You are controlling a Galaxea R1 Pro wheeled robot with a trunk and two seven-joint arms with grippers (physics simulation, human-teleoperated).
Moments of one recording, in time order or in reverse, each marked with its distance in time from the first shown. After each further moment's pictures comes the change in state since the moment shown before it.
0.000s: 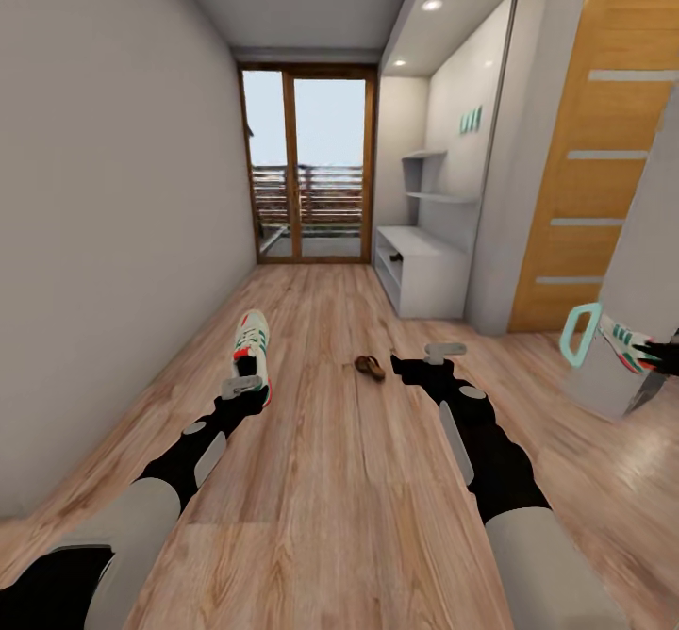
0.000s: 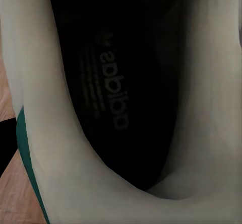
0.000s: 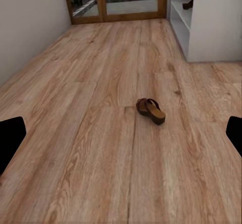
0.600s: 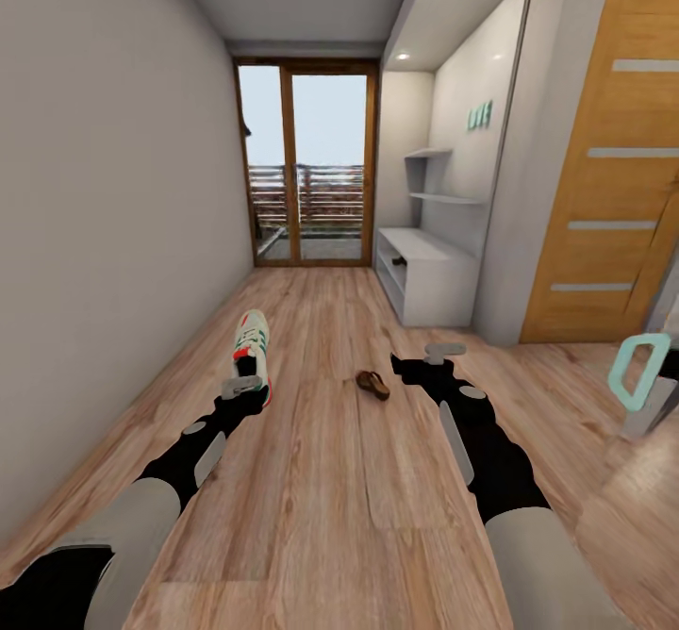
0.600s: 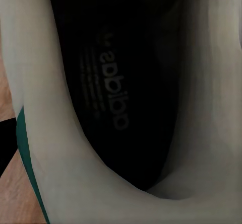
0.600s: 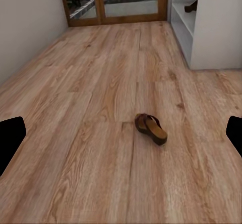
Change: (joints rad) left arm 0.000 0.000 0.000 0.000 0.000 0.000 0.000; right arm 0.000 0.000 0.000 0.000 0.000 0.000 0.000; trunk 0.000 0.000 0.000
